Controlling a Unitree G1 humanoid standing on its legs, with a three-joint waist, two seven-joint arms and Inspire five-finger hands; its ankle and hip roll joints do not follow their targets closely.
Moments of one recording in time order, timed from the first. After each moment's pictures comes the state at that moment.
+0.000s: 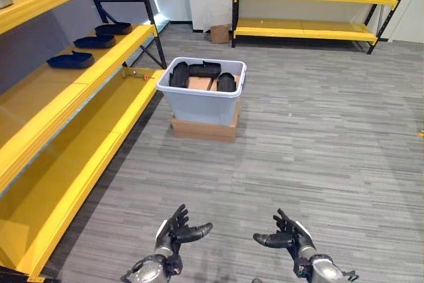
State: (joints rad) left arm 0.18 0.33 -0.31 0.36 -0.58 -0.02 0.10; right arm 0.10 -0.36 0.38 0.45 0.55 -0.01 -0.03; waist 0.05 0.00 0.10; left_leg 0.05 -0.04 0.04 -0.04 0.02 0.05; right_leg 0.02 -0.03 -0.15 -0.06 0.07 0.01
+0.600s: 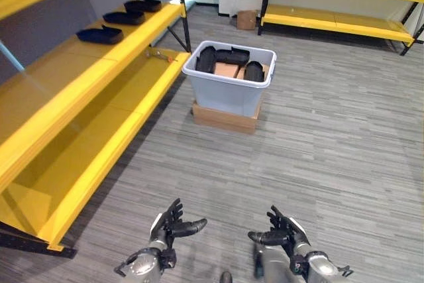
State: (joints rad) left arm 0.13 0.38 -0.30 0.41 -0.56 -0.02 0.09; right arm 0.12 -0.34 0.39 0.45 0.55 0.00 0.00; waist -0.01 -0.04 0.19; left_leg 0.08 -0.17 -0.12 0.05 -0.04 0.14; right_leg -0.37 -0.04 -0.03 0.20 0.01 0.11
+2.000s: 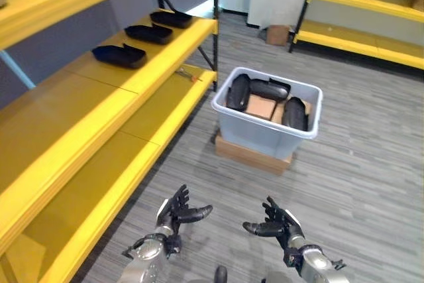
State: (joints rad) left arm 0.10 0.38 -0.32 0.38 -0.57 -0.02 0.10; right arm 0.12 -0.31 0.38 0.39 0.55 -0.01 -0.01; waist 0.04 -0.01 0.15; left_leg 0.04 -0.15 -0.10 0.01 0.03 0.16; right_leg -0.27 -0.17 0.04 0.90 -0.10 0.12
